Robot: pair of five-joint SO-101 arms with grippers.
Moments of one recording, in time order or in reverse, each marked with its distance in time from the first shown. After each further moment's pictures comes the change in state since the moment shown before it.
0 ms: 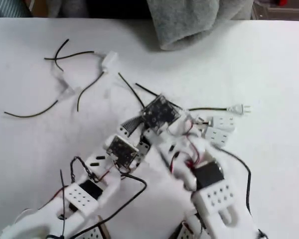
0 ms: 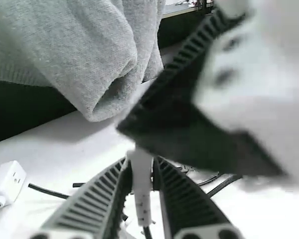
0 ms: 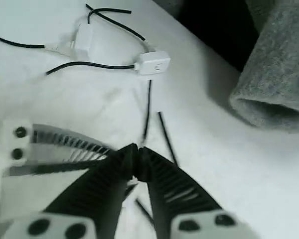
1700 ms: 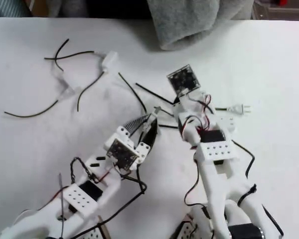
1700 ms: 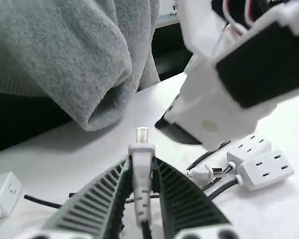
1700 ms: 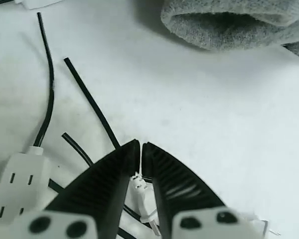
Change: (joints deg) left arm 0.0 -0.5 0.0 -0.2 -0.2; right arm 16.3 28.2 -4.0 -19.1 1.6
